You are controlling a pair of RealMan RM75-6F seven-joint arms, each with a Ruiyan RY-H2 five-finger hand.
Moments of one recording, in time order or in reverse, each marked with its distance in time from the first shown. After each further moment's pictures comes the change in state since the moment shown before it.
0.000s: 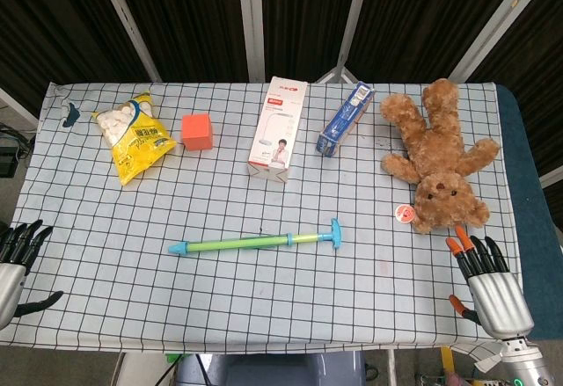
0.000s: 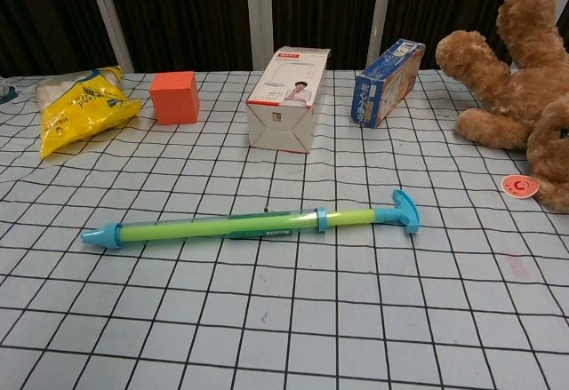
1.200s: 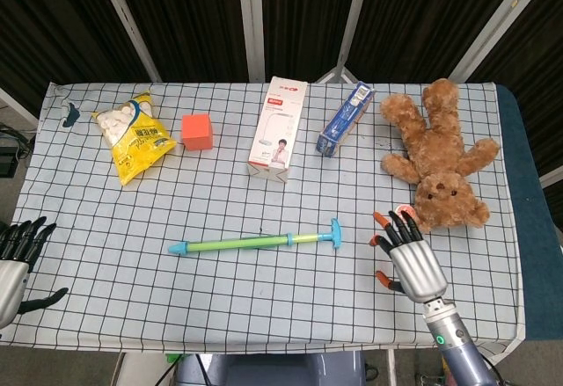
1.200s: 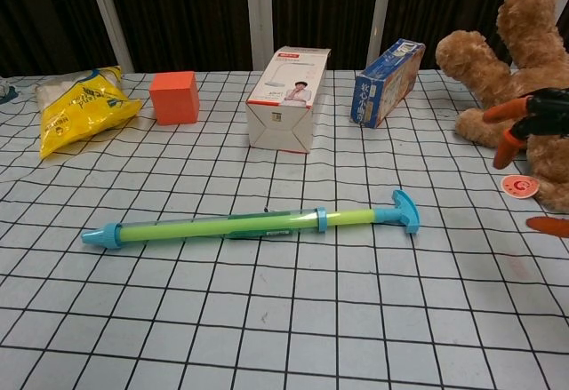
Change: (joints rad) left arm -0.006 -0.013 -0.013 -0.004 0.009 0.002 -0.022; right arm 0.199 -0.231 0.125 -0.105 0.091 -0.230 -0.161
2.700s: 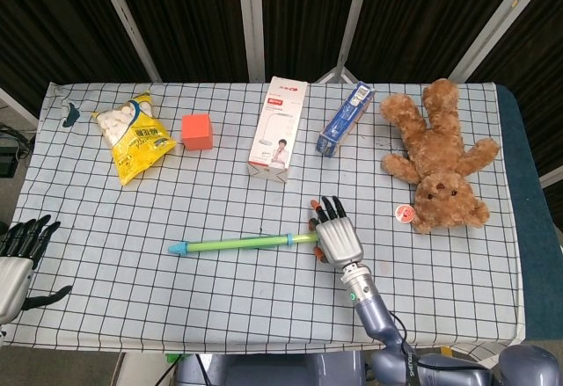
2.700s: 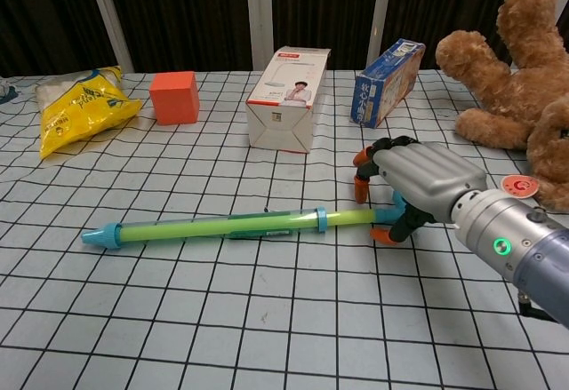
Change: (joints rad) left arm -0.017 -0.008 -0.008 0.002 -0.022 -0.034 -0.018; right arm 0.270 -0.470 0.146 0.344 0.352 -0.191 -0.289
